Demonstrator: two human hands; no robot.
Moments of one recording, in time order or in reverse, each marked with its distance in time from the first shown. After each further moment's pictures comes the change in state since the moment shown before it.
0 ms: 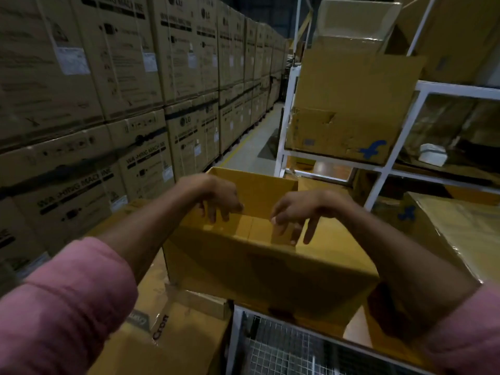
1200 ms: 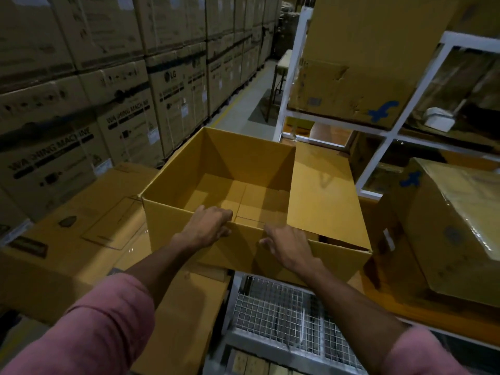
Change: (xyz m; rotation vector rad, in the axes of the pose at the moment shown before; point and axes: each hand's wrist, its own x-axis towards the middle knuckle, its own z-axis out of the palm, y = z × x) left_hand 0.083 -0.090 0.178 0.078 0.485 0.384; right_hand 0.090 0.068 0.179 -0.380 0.561 -0.104
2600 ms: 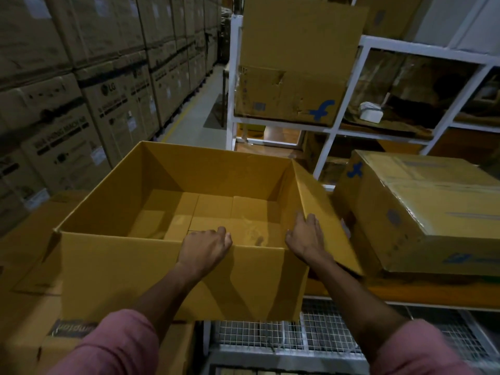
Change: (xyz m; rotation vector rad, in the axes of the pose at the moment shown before) left_hand 0.048 0.065 0.055 0.242 0.277 0.034; right_hand -0.017 0.116 -0.021 0.159 0.109 0.728
